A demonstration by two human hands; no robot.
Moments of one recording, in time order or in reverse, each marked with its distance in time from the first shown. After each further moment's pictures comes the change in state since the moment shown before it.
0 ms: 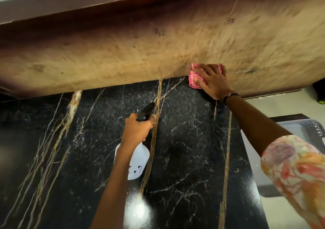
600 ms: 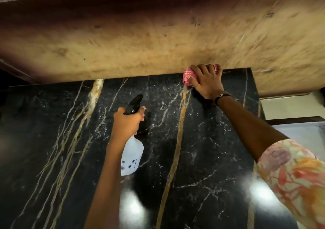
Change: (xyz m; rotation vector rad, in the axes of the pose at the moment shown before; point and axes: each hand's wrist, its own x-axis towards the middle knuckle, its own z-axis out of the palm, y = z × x) left_hand 0.019 -0.038 -0.096 -0.117 0.113 -0.044; right_hand 0.027 -0.119 0.022 -0.047 0.029 0.032
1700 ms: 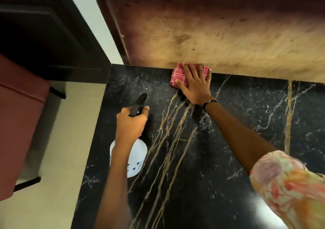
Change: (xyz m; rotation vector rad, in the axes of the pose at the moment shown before) left_hand 0.059 -0.113 -0.304 -0.151 0.114 -0.012; right_hand 0.050 -0.402 0.040 0.128 -0.030 -0.058
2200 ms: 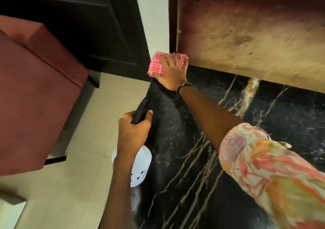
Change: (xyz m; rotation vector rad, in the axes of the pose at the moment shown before) left_hand 0.005 -0.047 -0.093 -0.091 0.238 -0.010; right_hand 0.073 -0.215 0.060 0.016 -0.018 -0.291
